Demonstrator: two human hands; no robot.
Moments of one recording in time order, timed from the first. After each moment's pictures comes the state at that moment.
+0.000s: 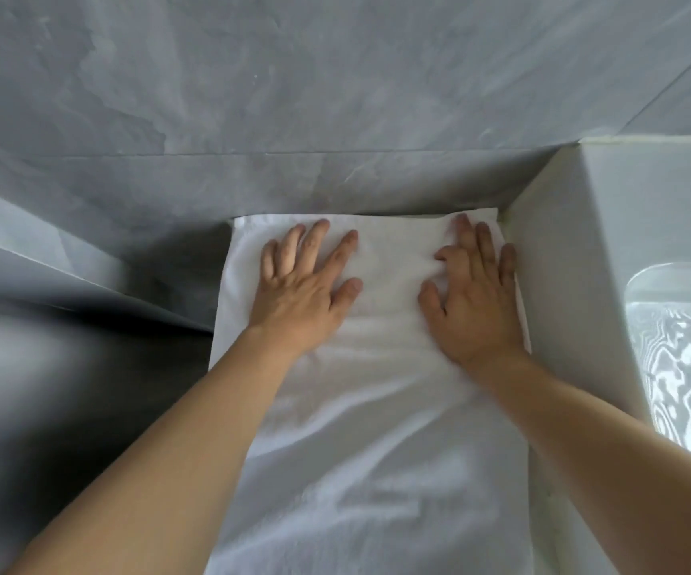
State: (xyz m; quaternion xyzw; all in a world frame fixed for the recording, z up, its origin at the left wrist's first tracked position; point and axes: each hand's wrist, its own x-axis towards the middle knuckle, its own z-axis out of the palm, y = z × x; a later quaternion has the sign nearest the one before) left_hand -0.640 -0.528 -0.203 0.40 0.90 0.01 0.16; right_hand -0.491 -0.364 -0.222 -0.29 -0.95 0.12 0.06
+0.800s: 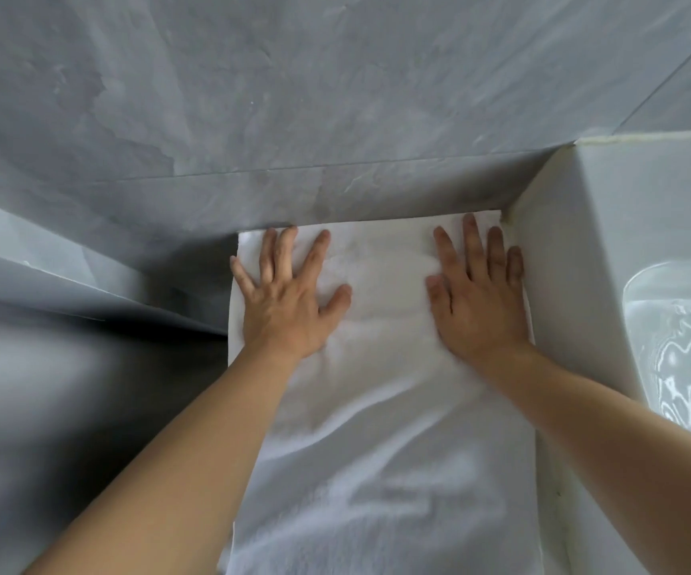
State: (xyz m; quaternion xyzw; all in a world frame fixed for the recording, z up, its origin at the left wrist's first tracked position) left_hand -0.648 -0.541 -0.217 0.33 0.94 0.01 0.10; right_hand -0.491 -0.358 -0.221 -0.31 -0.95 0.07 -0.03
